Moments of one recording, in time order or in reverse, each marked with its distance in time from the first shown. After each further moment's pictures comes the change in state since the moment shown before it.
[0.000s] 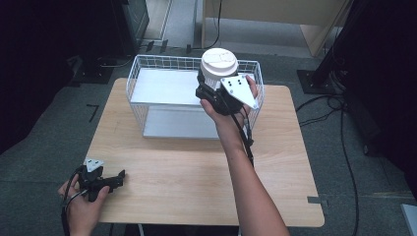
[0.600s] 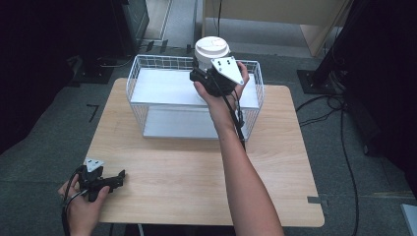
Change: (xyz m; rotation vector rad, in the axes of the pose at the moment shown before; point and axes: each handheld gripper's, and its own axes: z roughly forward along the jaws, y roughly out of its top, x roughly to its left) left arm 0.000 0.000 0.000 -0.002 0.002 0.000; right arm 0.001 -0.001 0.054 0.077 -0.041 -0.002
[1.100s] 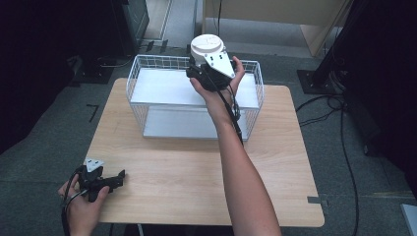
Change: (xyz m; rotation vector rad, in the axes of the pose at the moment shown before) left arm 0.000 0.000 0.000 -0.001 0.000 0.000; right arm 0.004 -0.004 0.019 0.029 -0.008 -0.062
